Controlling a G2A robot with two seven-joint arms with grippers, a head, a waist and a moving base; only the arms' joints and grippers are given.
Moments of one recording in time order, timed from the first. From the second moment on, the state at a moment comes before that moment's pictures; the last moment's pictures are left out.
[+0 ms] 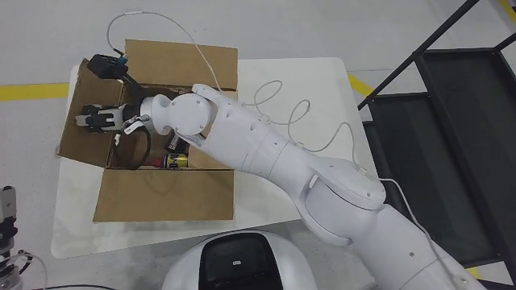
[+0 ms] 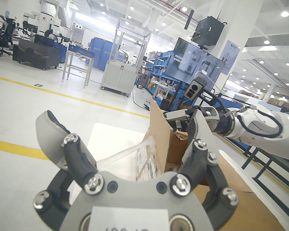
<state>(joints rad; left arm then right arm) 2.13 -1.34 -2.14 -2.04 0.82 -0.53 0.48 -0.33 -1.87 0.43 -0.70 0.20 -0.29 0.53</state>
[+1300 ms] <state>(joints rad) 2.03 -1.34 -2.02 -2.16 0.86 -0.55 0.29 -0.27 -1.95 0.54 -0.29 0.41 -0.75 0.57</state>
